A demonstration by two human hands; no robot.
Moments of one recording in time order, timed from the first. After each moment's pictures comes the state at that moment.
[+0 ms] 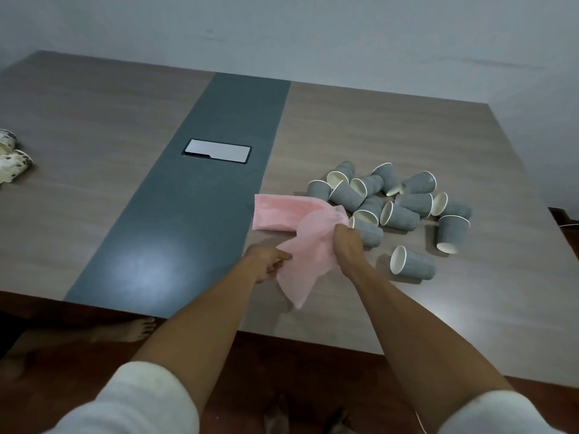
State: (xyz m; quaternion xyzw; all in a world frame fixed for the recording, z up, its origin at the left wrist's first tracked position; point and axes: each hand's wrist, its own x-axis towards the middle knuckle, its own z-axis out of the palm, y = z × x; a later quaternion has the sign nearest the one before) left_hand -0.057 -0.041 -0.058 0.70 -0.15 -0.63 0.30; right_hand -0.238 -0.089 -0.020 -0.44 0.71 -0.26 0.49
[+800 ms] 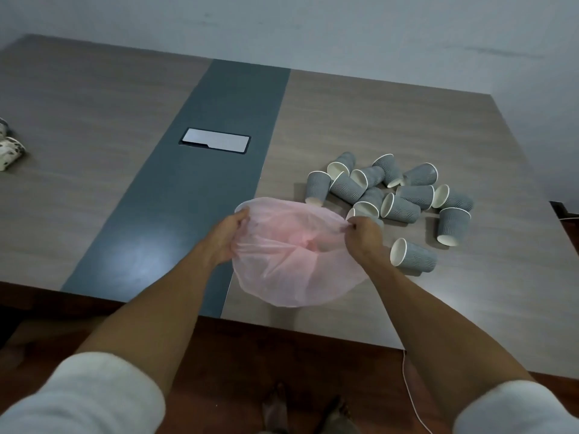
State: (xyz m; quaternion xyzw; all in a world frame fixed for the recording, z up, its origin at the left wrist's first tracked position) left_hand 0.003 -0.030 -0.015 0.64 -0.12 -0.62 0.43; right_hand -0.279 -0.100 -0.048 -0.62 0.69 -0.23 0.31
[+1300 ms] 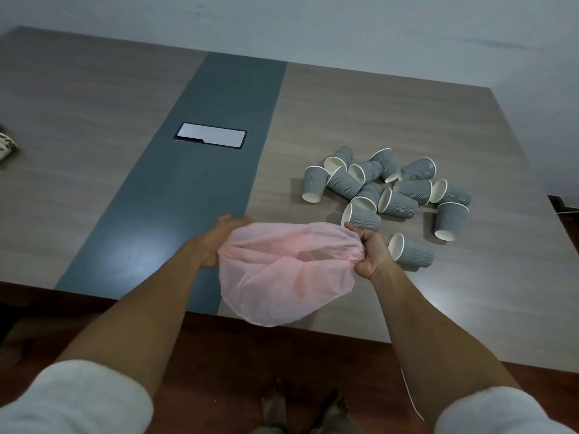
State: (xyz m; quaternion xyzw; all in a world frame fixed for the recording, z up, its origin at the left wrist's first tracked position) left_hand 0.019 -0.018 -0.031 0.65 -0.21 -0.65 0.34; right_hand -0.300 -0.089 -0.061 -0.03 0.48 -0.38 0.79
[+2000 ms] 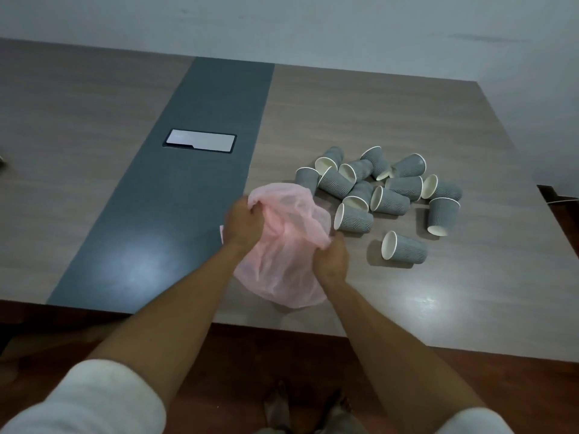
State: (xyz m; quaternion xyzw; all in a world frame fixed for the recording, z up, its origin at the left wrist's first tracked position) left_hand -0.049 -0.063 -0.033 0.77 -0.46 -0.26 0.37; right_hand -0.237 -0.049 -0.078 -0.45 0.75 -0.31 0.38
